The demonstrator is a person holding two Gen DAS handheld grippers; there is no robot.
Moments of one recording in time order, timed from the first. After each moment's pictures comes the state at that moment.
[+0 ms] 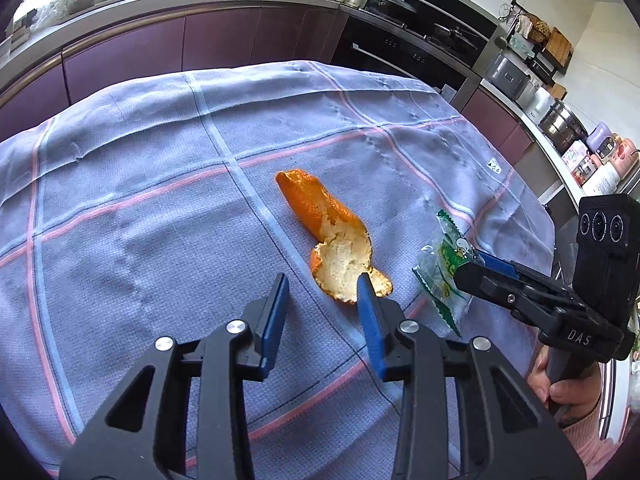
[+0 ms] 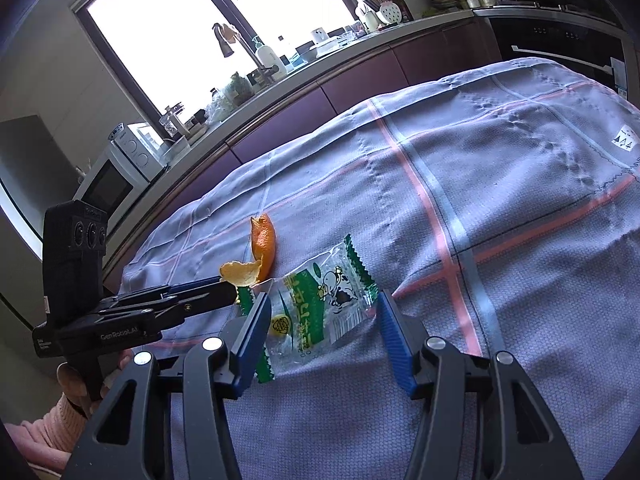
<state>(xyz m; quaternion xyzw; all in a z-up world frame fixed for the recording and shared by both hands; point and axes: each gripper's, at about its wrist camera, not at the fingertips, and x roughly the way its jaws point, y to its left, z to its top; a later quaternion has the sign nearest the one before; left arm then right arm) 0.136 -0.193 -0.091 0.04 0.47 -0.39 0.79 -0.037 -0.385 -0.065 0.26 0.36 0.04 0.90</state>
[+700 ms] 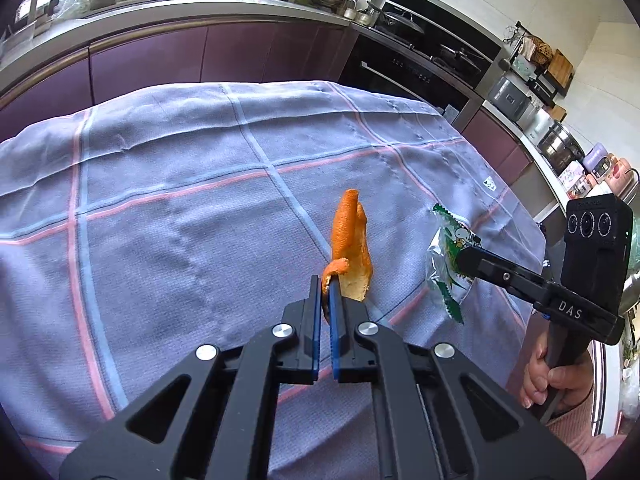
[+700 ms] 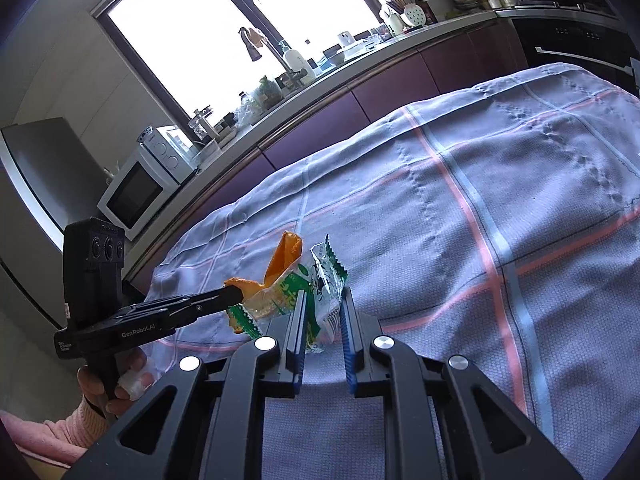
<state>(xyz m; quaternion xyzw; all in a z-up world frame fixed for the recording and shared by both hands) 0.127 -0.143 -0.074 0.00 0.45 -0.38 0.81 -0.031 -0.372 -0.048 0.27 0.34 0.10 0.90</state>
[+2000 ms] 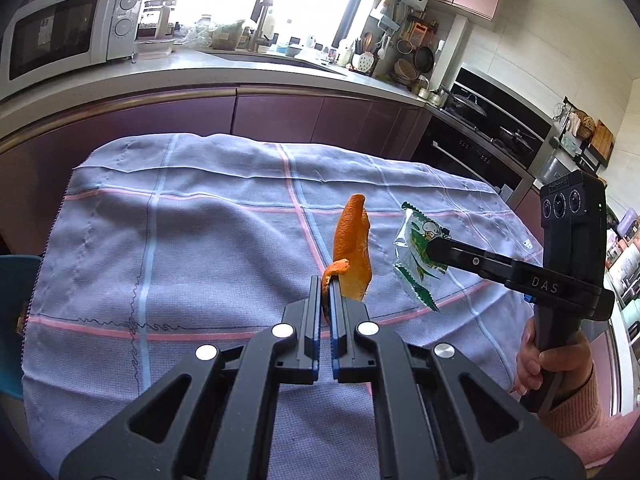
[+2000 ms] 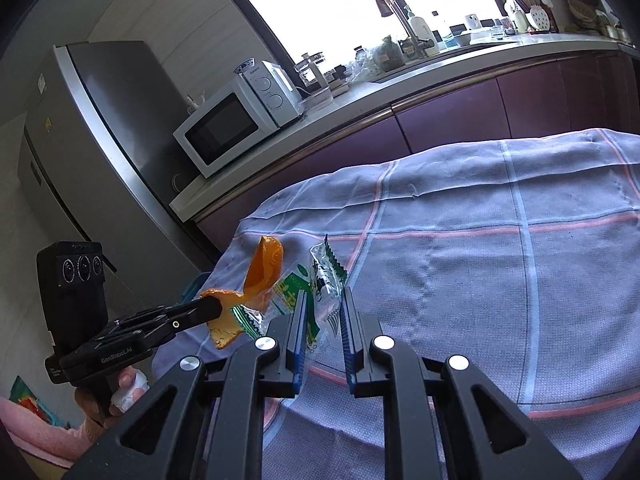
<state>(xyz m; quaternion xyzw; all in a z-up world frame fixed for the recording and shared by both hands) 0.063 0.071 -0.025 -0.06 0.36 -0.26 0.89 0.031 -0.215 -0.016 0.19 0.35 0.26 0.88</state>
